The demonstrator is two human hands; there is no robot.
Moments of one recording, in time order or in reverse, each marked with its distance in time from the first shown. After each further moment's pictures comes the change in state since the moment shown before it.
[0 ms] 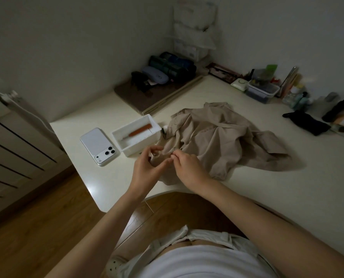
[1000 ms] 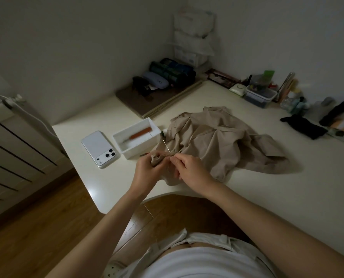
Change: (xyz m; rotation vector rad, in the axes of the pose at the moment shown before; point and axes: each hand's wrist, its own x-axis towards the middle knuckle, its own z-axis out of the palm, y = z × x) left_hand -0.001 0.007 0.004 -0.099 -0.048 -0.020; right_hand -0.010 0.005 -0.009 0.251 0.007 -0.086
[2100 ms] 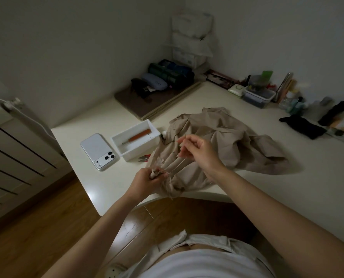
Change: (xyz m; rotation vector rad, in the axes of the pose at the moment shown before) left_hand 0.002 -0.035 -0.013 0.240 -0.218 -0.148; right_hand 0.019 -0.009 -0.036 0.608 0.118 0.167
